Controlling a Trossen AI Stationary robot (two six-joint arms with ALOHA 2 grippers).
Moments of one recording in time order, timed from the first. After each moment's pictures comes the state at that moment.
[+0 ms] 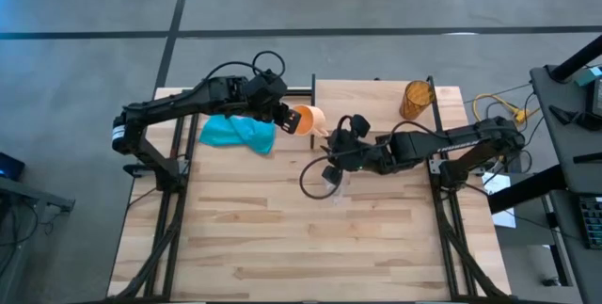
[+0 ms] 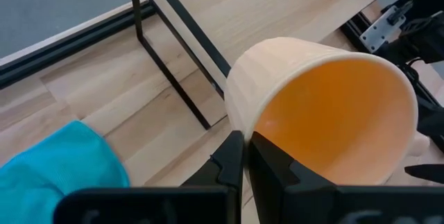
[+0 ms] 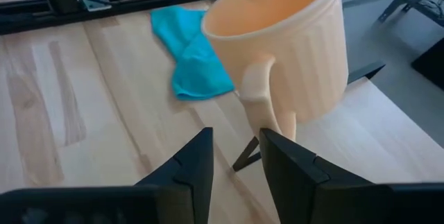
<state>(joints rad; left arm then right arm) 0.23 1.55 1.70 -0.96 -0.16 -0.67 0.17 1.51 1.38 -0.62 0.65 0.32</state>
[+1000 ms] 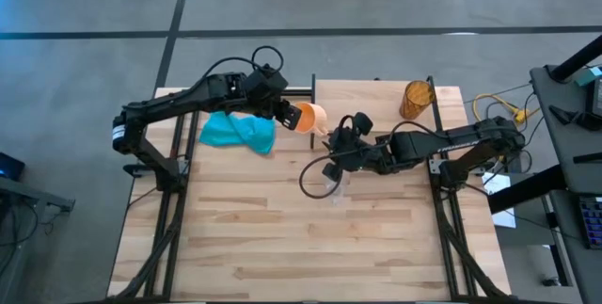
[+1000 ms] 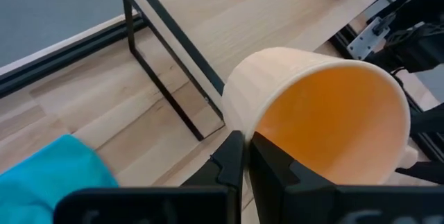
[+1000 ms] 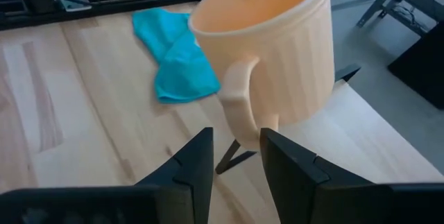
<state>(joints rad) 0.26 1.55 1.70 -0.92 -0.13 -0.65 0.18 1.51 1.38 -0.64 0.71 0.31</state>
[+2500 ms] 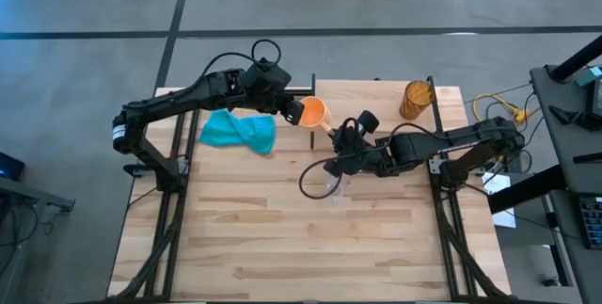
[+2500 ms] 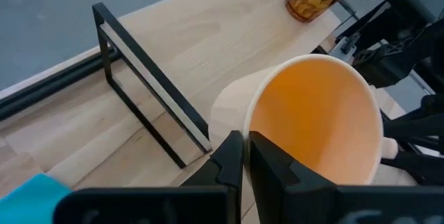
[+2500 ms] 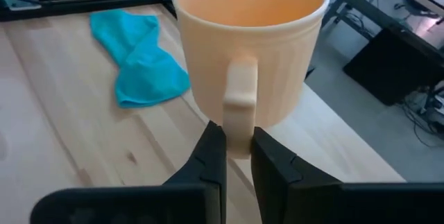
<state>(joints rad) 0.28 1.55 1.70 -0.81 -0.08 -0.59 0.16 1.51 1.38 -0.69 0.86 0.34</state>
